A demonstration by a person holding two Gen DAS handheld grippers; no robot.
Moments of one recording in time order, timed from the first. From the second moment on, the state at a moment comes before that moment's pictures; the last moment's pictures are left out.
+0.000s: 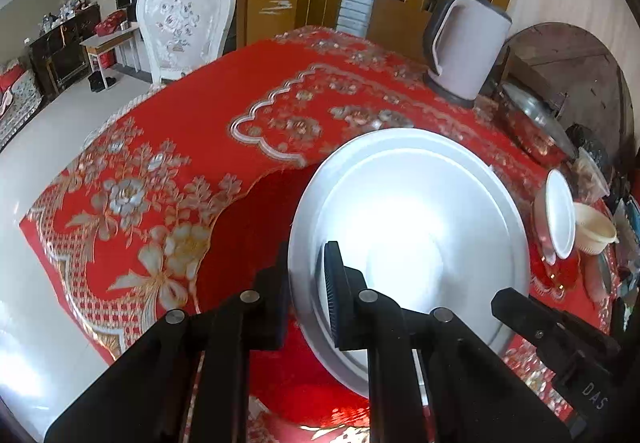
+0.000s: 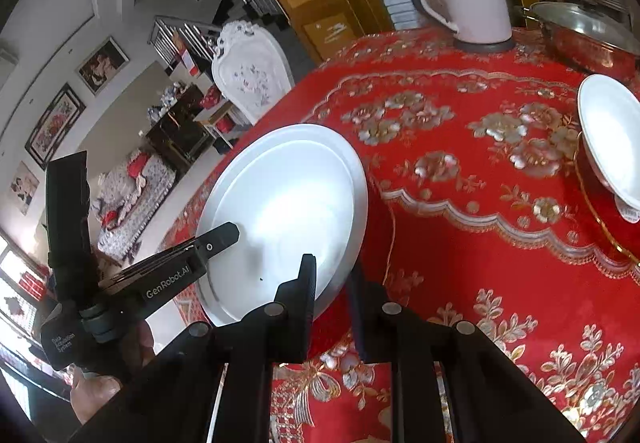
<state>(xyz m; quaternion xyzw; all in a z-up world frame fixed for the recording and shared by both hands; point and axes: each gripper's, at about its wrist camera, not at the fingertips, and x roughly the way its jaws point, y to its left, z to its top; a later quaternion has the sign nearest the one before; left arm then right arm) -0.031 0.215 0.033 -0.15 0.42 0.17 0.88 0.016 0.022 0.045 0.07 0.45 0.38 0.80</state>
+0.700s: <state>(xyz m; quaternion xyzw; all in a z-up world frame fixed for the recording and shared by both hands) -0.034 0.216 0.000 -0.13 0.43 0.18 0.87 0.003 0.048 0.028 -0.01 0.46 0.34 0.82</state>
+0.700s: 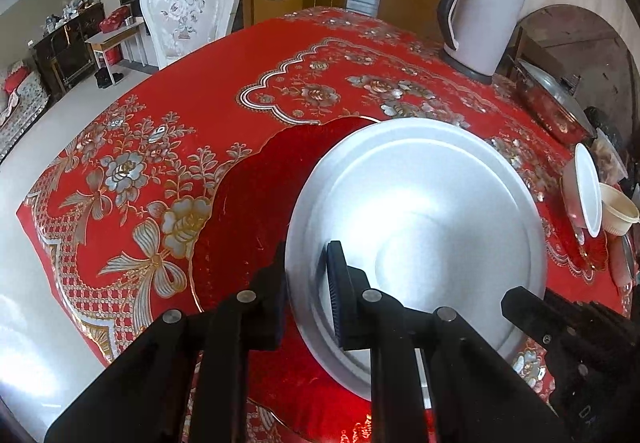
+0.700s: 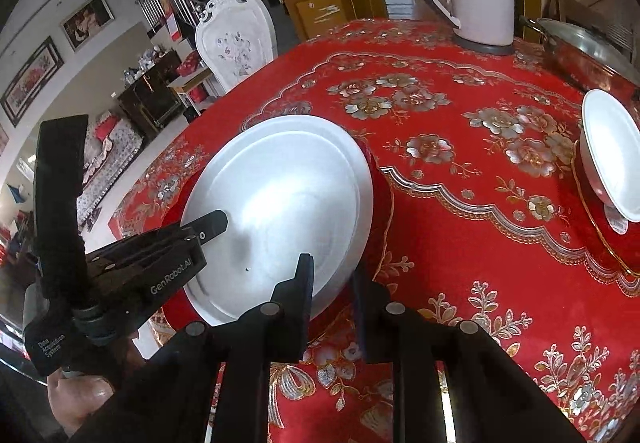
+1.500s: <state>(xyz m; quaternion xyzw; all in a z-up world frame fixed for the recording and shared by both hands) -0.048 0.213 0.034 -0.10 0.36 0.22 0.90 -0.012 0.031 0.058 -0.03 0.40 0.32 0.86</state>
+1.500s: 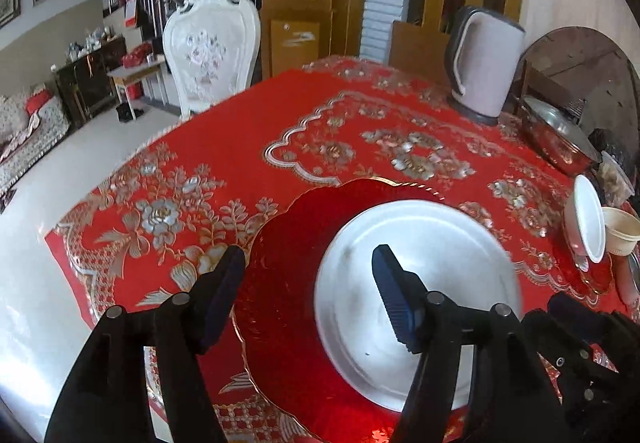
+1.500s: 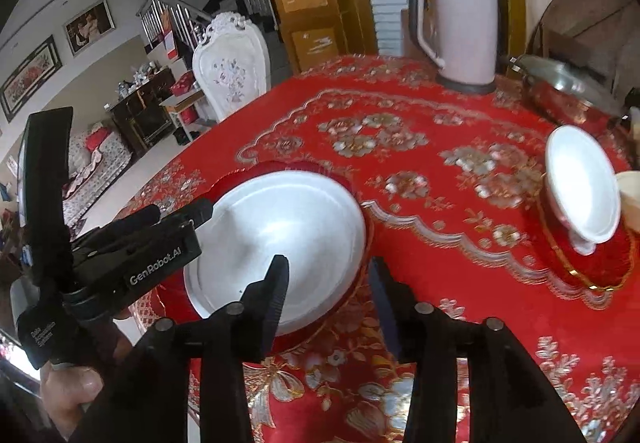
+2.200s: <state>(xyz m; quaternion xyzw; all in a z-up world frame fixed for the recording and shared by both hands) -0.010 0.055 0.084 -0.01 0.32 0.09 0.94 0.008 -0.139 0.085 0.06 0.35 0.17 0.92</state>
